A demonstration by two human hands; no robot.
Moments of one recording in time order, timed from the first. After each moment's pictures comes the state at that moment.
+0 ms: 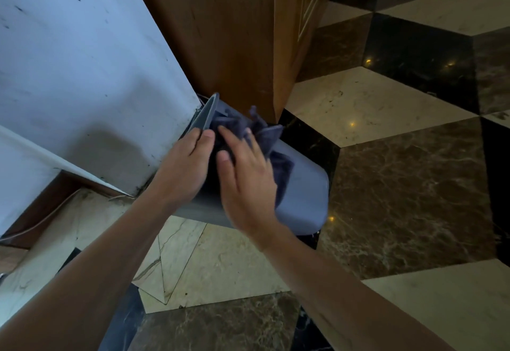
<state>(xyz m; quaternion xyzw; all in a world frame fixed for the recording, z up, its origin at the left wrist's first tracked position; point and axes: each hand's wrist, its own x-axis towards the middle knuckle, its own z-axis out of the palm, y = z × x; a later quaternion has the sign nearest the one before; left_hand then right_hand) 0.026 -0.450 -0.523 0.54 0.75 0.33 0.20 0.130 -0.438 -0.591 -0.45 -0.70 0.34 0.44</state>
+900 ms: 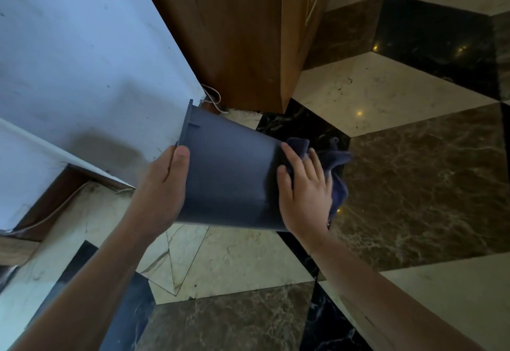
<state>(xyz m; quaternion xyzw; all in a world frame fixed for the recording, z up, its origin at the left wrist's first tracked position) 0.007 -0.495 -0.528 0.50 0.79 0.31 0.17 0.180 -0.433 -0.658 -0.58 -0.68 0.26 0.36</state>
